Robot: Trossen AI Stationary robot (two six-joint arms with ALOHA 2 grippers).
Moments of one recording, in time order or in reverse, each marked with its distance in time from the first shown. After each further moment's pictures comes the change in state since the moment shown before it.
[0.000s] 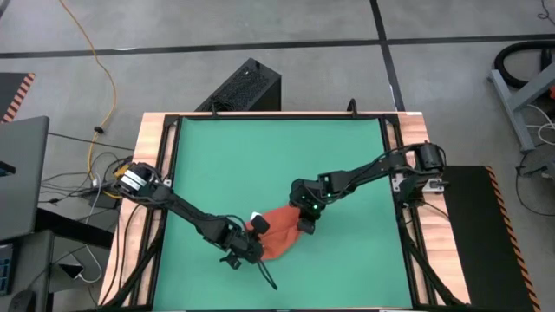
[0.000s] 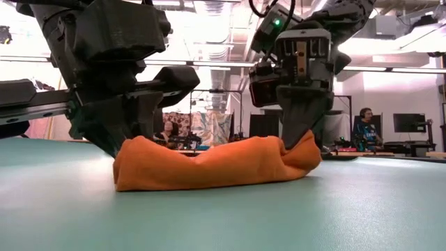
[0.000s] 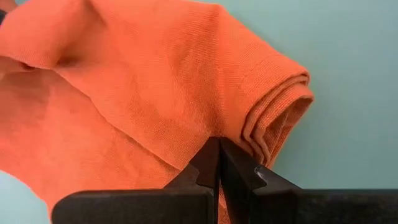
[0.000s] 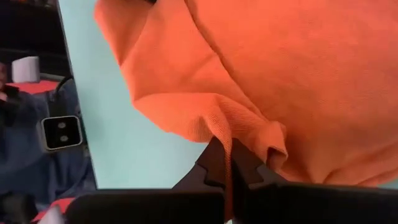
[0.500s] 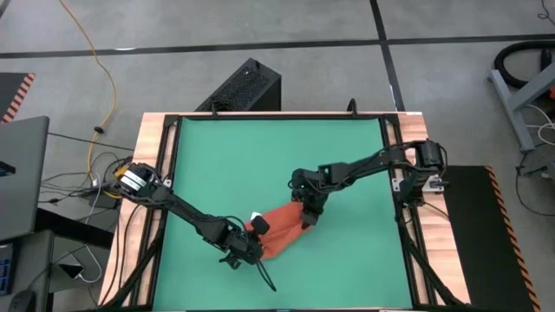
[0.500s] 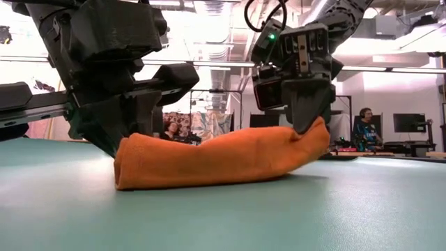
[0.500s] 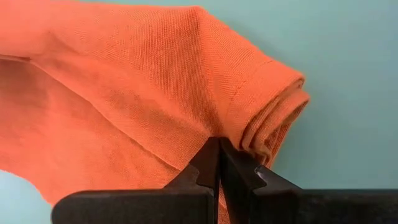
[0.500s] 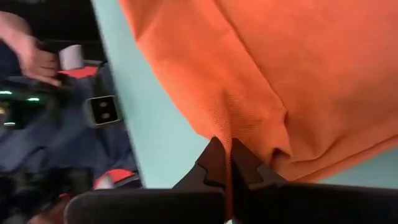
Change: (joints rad) left arm -0.007 0.001 -0.001 0.002 -0.023 0.024; right arm -0.082 -0.006 0.000 -0.065 -0.232 -0.004
